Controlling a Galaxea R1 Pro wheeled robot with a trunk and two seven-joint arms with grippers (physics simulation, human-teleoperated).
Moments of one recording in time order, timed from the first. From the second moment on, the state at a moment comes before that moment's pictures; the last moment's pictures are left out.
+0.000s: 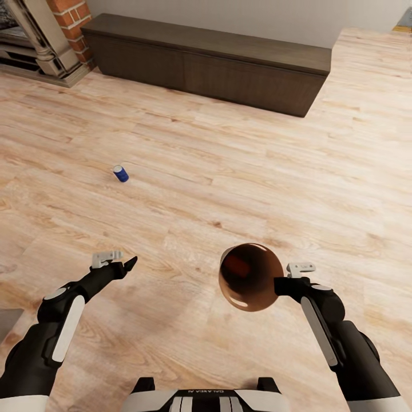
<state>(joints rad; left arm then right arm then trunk) -0.45 0.15 0.13 -1.44 0.25 0.53 -0.23 -0.45 -0.12 0.09 -1.50 -0.18 0.87 -0.11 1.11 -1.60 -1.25</state>
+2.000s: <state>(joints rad) -0.45 0.14 0.12 -1.44 0.25 0.53 -0.22 -0.45 -0.11 0.09 -1.49 -0.18 0.87 -0.11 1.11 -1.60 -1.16</state>
